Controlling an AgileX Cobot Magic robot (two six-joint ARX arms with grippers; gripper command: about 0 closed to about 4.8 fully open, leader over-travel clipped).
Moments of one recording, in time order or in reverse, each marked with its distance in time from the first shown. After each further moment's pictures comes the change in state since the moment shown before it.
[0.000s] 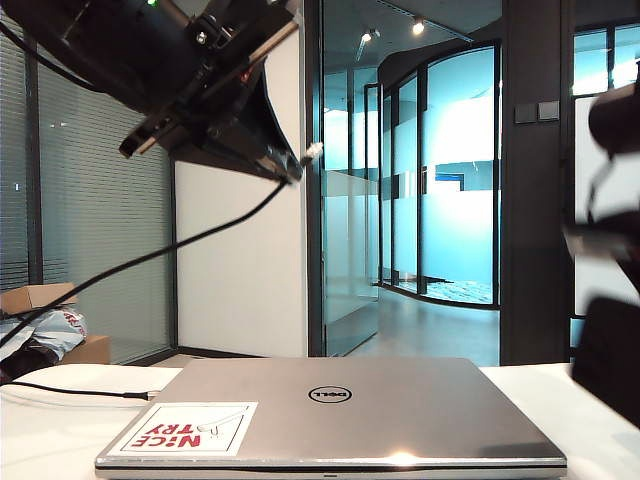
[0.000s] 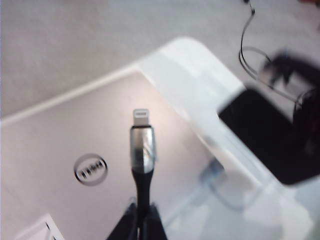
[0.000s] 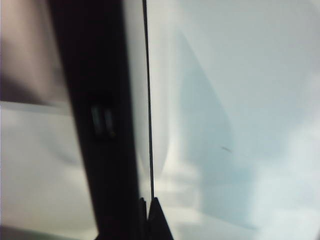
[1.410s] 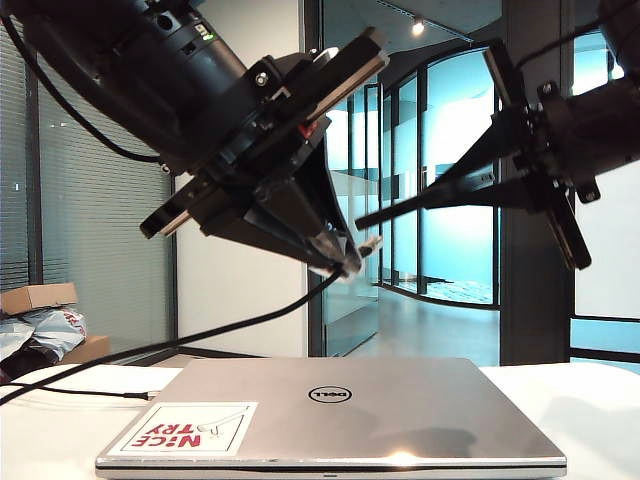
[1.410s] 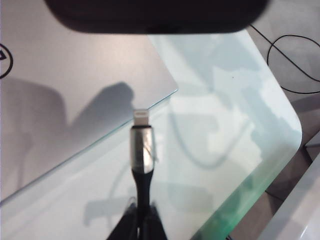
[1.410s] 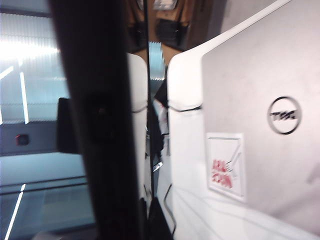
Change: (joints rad) left arm -0.184 0.110 0.000 -0.106 0.003 -0.251; right arm 0.060 -0.105 -0.269 1.229 -0.594 0.967
